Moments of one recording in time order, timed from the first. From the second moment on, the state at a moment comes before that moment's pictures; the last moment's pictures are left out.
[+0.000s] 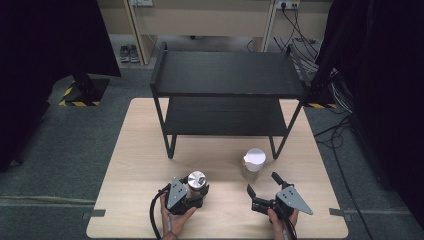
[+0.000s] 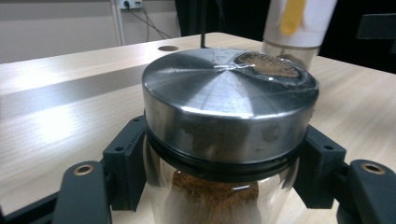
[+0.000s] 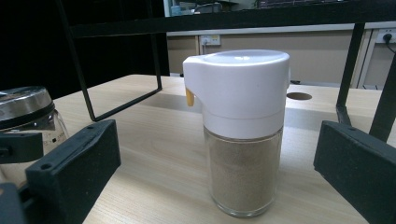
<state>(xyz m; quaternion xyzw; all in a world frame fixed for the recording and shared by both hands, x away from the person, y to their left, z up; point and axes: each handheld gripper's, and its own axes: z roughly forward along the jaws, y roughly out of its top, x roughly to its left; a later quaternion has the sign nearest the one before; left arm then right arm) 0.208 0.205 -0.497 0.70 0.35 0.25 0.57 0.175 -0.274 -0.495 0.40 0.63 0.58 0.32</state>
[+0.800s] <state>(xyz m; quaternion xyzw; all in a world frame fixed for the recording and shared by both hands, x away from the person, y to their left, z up) 0.223 0.214 -0.458 0.70 0.32 0.22 0.59 0.175 -0.274 -0.495 0.40 0.63 0.58 0.32</state>
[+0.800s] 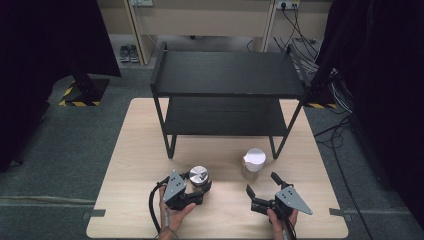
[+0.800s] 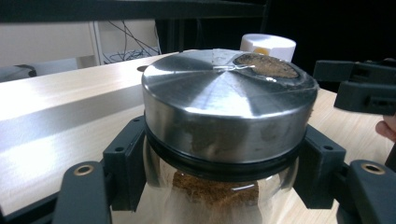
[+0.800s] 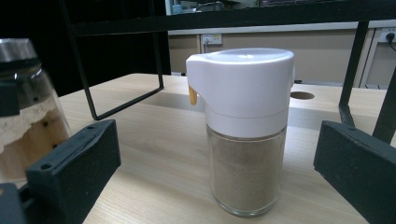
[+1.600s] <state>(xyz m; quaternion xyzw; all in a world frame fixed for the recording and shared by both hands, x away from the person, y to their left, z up) 0.266 0.222 -0.389 0.72 0.26 0.18 0.61 0.175 -0.274 -0.494 0.40 0.64 0.58 0.31</state>
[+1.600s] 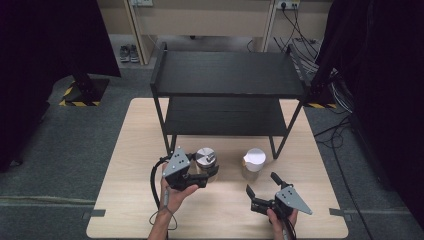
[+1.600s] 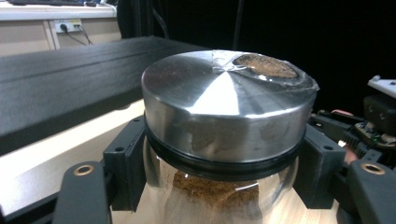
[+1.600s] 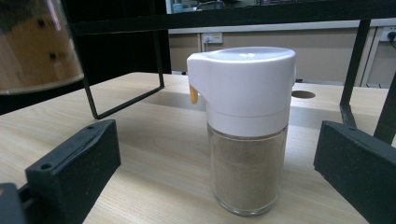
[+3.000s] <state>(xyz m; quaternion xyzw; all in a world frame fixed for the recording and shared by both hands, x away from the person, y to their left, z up) 0.336 0.228 -0.259 0.72 0.21 0.15 0.64 0.174 -0.274 -0.494 0.40 0.63 0.58 0.31</state>
